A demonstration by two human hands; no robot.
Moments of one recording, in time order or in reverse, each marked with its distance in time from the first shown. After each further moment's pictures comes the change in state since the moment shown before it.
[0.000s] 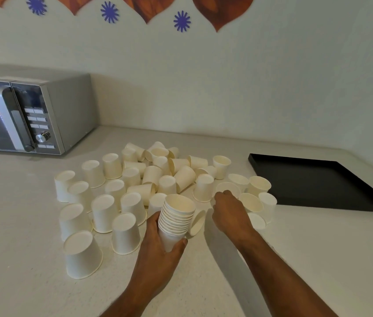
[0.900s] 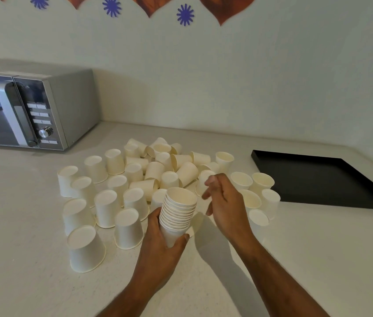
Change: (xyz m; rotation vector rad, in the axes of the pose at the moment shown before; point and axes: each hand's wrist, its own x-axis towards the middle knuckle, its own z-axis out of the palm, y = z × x) left_hand -0.002 -0.003 0.000 -0.030 0.029 0.011; right_hand -0.039 -0.034 -0.024 0.883 0.283 -0.109
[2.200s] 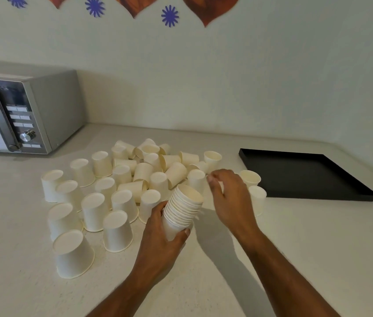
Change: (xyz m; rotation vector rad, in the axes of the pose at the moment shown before) left_hand 0.013 -0.001 0.018 -0.010 -0.091 0.045; right_hand 0.007 0.008 -0.032 -0.323 0.130 -0.104
